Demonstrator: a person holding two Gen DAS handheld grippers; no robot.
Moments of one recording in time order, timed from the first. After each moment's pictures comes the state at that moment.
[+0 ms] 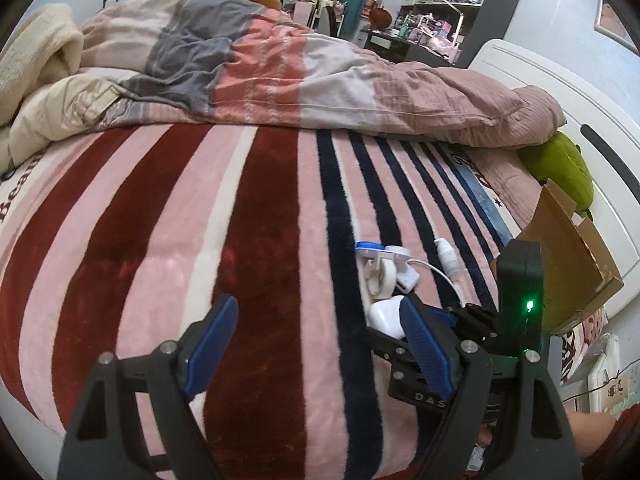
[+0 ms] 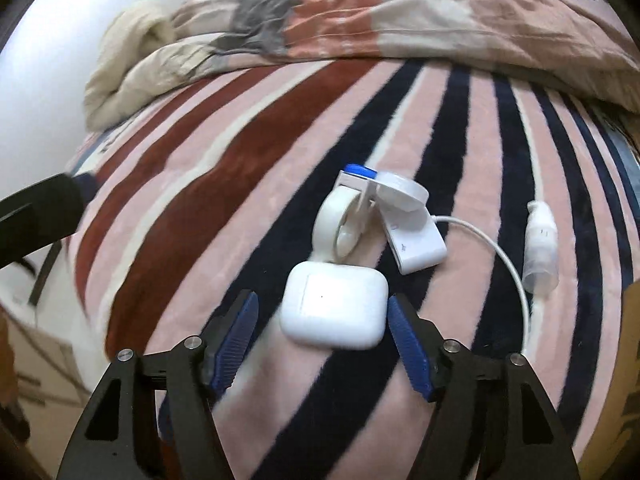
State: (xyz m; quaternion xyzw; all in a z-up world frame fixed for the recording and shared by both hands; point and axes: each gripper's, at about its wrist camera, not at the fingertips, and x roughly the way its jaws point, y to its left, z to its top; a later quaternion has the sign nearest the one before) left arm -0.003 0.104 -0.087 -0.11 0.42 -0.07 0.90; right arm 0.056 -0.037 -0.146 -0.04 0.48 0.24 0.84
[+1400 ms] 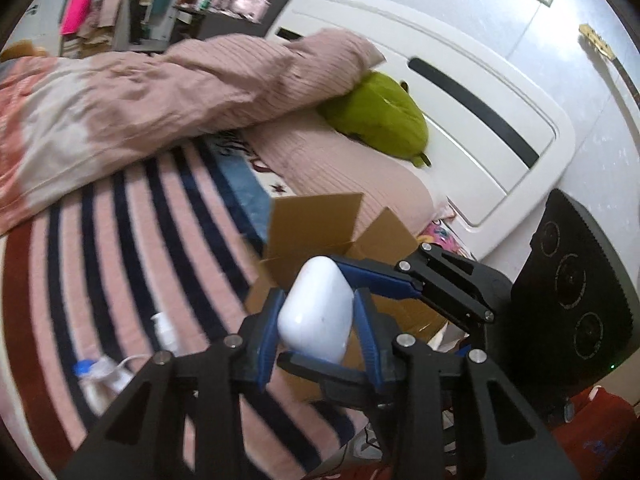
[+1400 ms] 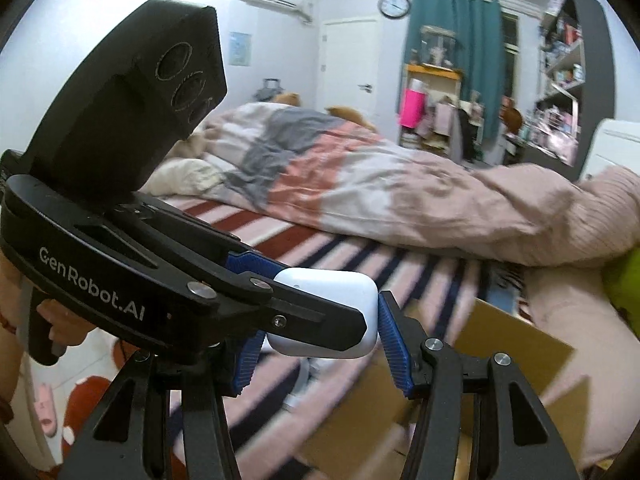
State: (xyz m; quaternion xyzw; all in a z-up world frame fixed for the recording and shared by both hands) left arm 0.074 -0.138 0.024 -0.06 0.43 -0.39 0.81; right arm 0.007 -0.206 0.029 -0.11 0.26 0.26 0.92
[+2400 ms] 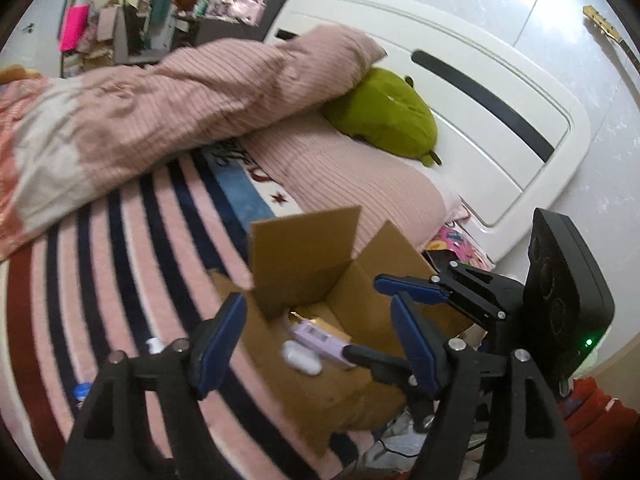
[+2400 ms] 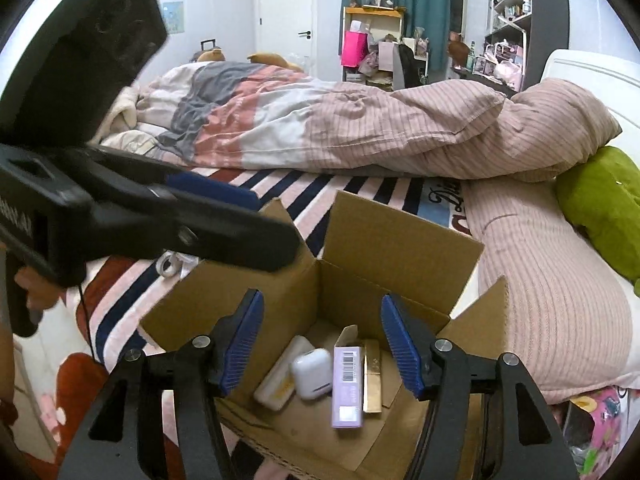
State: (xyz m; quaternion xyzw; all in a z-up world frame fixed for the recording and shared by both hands) left arm 0.079 -0.162 0.035 -0.04 0.41 -0.36 0.83; right arm 0.011 -0.284 0.011 -0.09 0.35 0.19 0.91
